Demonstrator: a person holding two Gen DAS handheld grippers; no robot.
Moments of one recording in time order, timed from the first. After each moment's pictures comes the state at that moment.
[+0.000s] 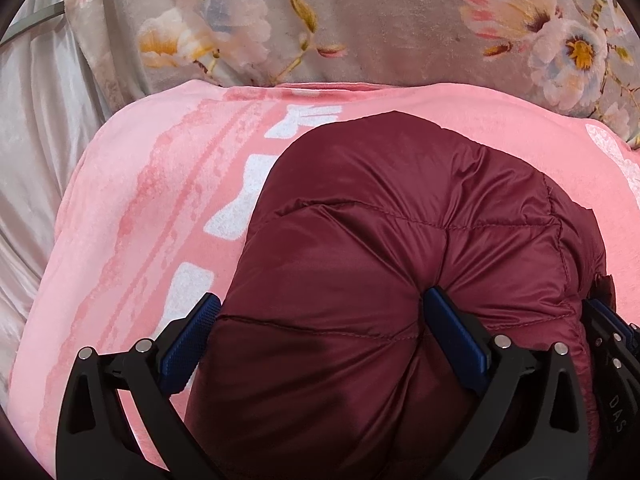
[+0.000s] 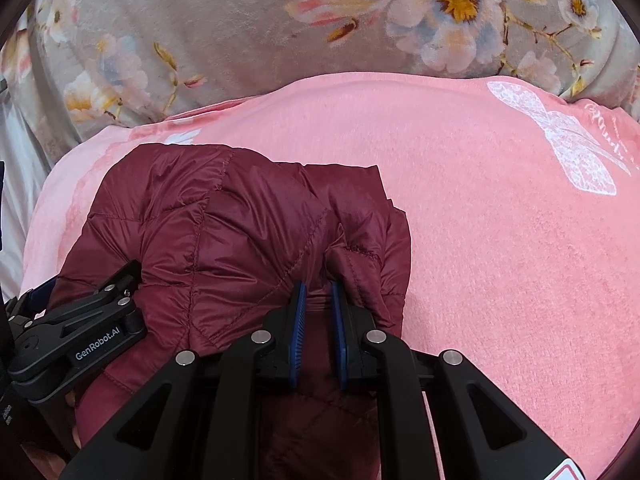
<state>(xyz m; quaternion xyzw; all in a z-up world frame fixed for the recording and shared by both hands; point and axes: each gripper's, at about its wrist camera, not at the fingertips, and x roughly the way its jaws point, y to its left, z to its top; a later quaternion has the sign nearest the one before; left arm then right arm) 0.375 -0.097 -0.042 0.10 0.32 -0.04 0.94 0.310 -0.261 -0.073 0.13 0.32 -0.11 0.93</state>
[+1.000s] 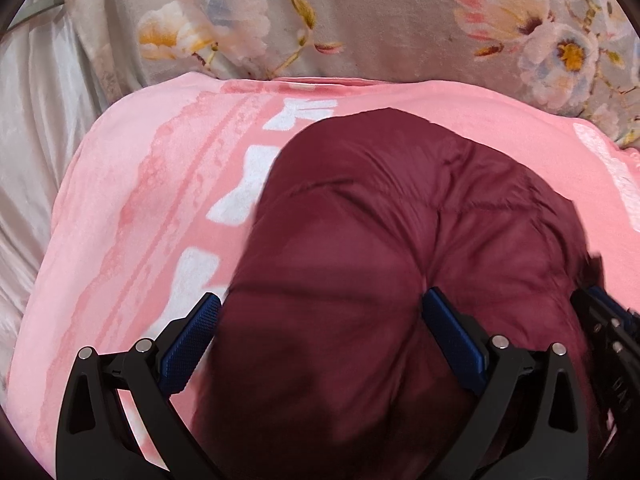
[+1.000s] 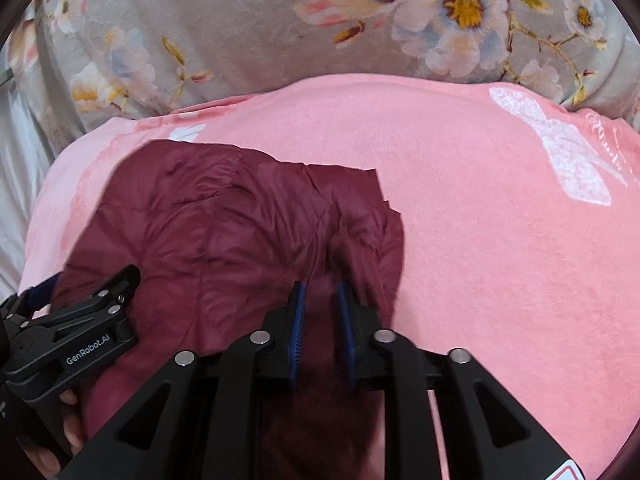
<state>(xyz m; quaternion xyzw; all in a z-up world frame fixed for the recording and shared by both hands) 0.353 -0.076 -0.031 0.08 0.34 -0.07 0.94 0.279 -0.257 -0.052 0.13 0.32 -0.09 0.93</state>
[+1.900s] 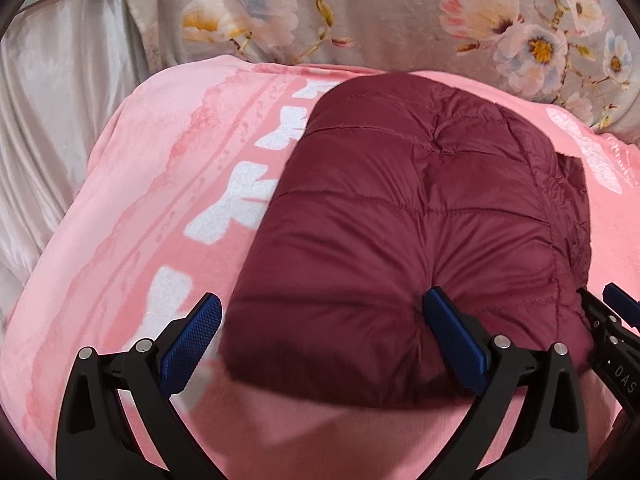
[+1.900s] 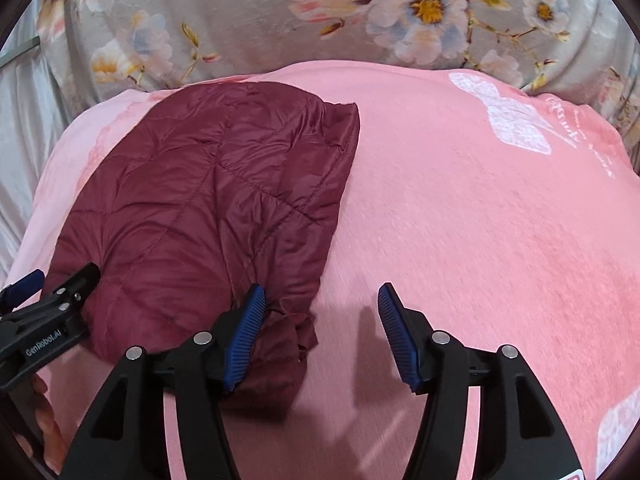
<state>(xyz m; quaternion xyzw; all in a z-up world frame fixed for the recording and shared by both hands) 0.241 -0.035 -0.052 0.06 0.33 -0.07 0.94 0.176 -0.235 -0.076 0.09 0.33 -0.12 0.93</state>
